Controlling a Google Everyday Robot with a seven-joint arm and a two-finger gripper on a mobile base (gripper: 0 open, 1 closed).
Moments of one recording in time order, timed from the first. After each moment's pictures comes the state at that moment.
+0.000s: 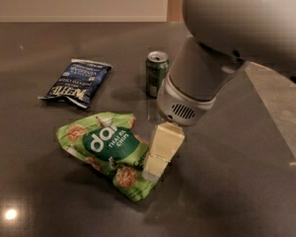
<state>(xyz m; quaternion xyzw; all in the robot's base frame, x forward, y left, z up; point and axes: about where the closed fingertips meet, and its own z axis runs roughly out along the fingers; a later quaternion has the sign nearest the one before) 0.401 -0.024 0.884 -0.61 0.77 0.11 0.12</state>
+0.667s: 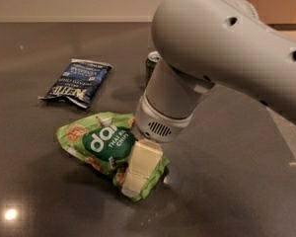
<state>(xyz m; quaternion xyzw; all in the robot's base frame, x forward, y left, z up) 0.381 0.012 0.864 -0.62 0.77 0.12 0.11</state>
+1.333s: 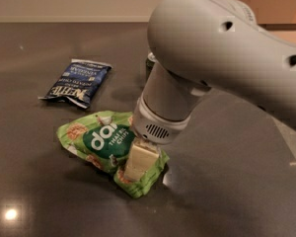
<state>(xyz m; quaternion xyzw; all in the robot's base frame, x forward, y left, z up) 0.382 0.014 0.863 -0.62 0.77 0.11 0.12</state>
